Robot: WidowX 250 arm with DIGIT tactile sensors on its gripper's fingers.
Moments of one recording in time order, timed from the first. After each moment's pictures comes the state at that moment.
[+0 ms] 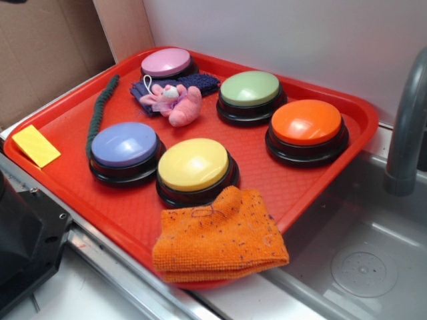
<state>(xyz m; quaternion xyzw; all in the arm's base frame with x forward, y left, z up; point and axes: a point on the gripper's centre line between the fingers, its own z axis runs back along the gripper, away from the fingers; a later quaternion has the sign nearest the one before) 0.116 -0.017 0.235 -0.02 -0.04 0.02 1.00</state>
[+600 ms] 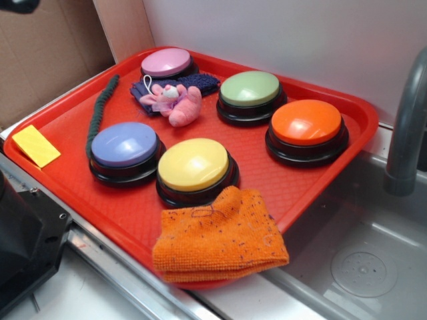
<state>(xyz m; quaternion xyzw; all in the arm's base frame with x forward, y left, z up) 0.132 0.007 0.217 -0.03 -0.05 0.09 0.99</state>
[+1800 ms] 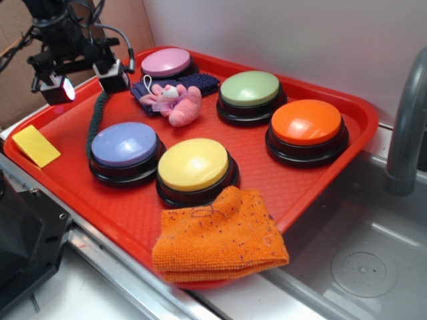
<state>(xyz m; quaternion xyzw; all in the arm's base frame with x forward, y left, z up) 0.204 0.110 0.048 0.01 -0.08 0.42 0.91</state>
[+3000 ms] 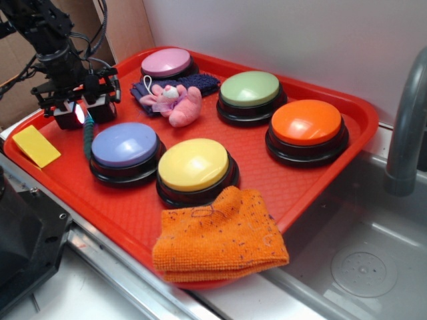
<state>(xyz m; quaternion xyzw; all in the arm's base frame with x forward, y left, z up) 0.201 0.120 0.013 -0.02 -0.07 0.43 0.90</state>
